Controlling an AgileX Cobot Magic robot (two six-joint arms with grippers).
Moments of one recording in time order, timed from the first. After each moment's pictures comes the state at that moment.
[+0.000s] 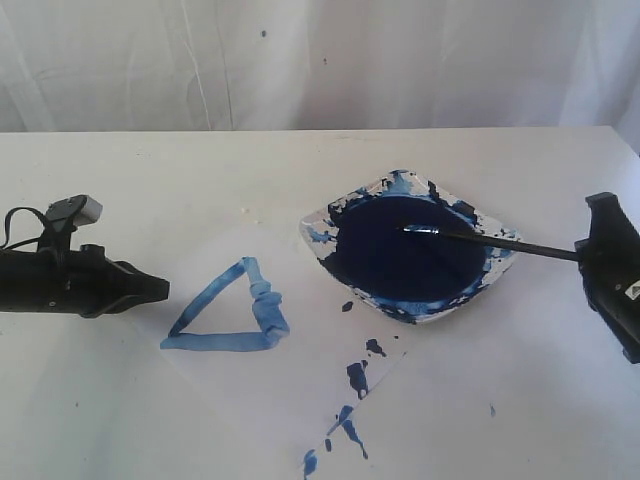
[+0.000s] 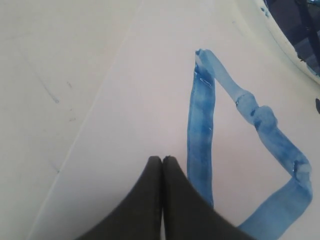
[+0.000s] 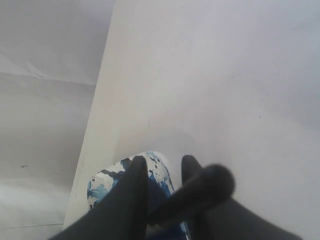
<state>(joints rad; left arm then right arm) -0.02 1.94 -0.78 -1.79 0.72 1.90 0.24 1.69 -0.41 0.28 -0.76 1.07</state>
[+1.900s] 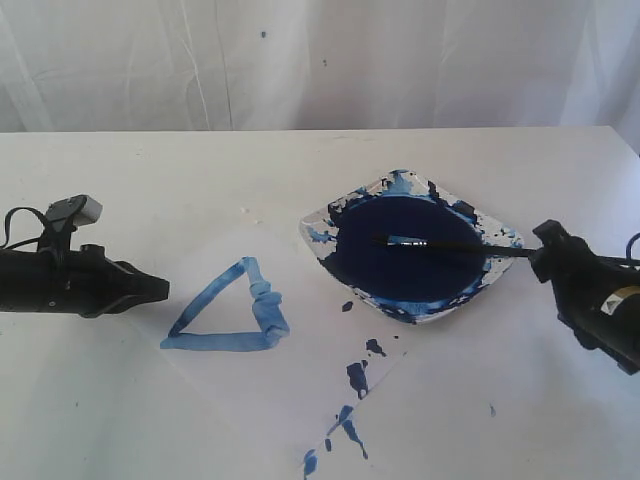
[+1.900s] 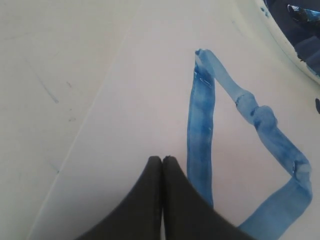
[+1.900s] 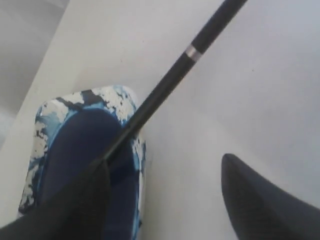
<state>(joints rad) -0.02 1.94 -0.78 -1.79 0.72 1.90 0.24 1.72 -0.42 0.10 -0.65 0.94</state>
